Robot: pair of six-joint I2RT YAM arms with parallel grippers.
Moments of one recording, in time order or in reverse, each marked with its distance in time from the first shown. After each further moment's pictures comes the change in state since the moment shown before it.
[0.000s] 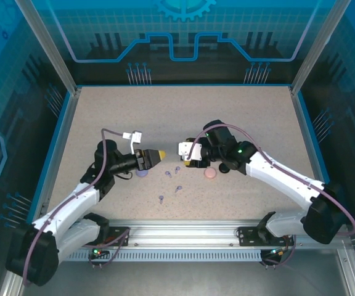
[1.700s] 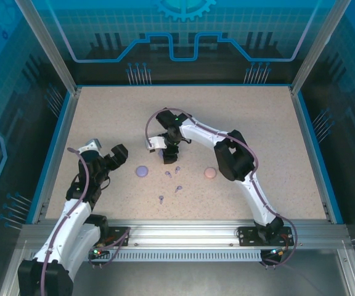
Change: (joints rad) left arm 0.299 -0.271 -0.104 -0.408 -0.708 0.104; right arm -0.004 1.085 0.972 -0.487 -0.043 -0.174
